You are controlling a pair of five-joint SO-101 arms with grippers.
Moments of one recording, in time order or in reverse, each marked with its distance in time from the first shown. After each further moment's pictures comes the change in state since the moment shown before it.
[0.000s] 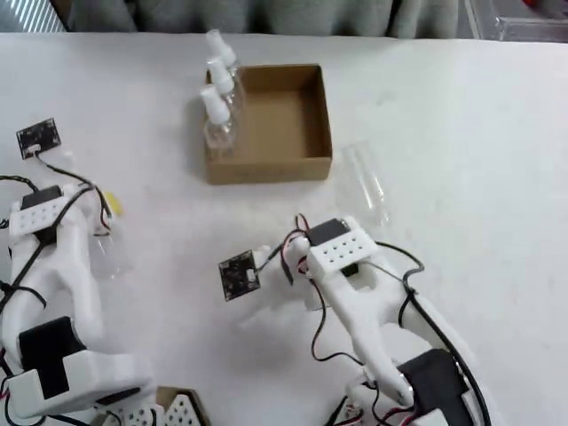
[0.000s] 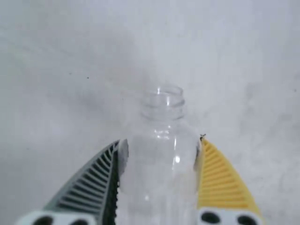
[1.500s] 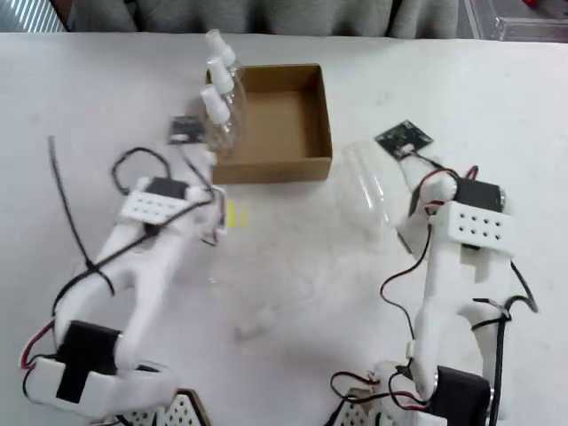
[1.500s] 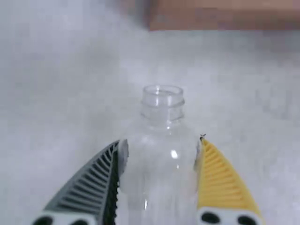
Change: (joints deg) left arm 35.5 -2.3 0.0 6.9 9.0; right arm 41.2 -6.7 -18.2 13.1 -34.5
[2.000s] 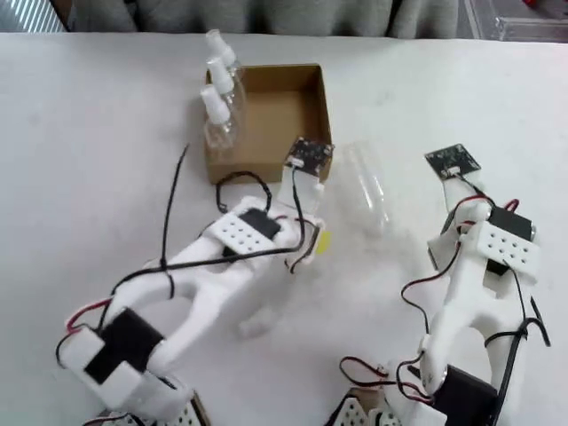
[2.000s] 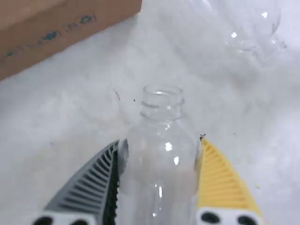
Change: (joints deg) left arm 24.6 7.3 -1.7 -17.3 0.0; right arm 11.5 -0.1 10.6 -11.6 0.0
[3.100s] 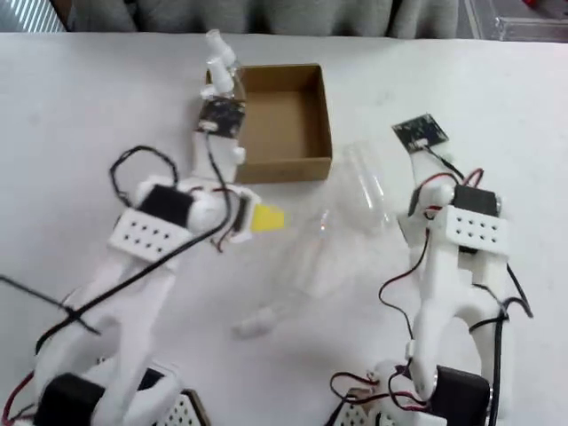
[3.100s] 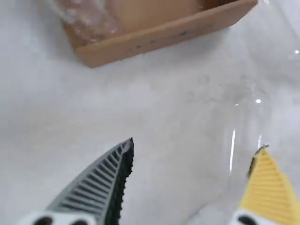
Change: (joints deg) left arm -17.8 -25.2 -1.3 27.6 -7.6; right arm -14.2 0.0 -7.5 1.5 -10.3
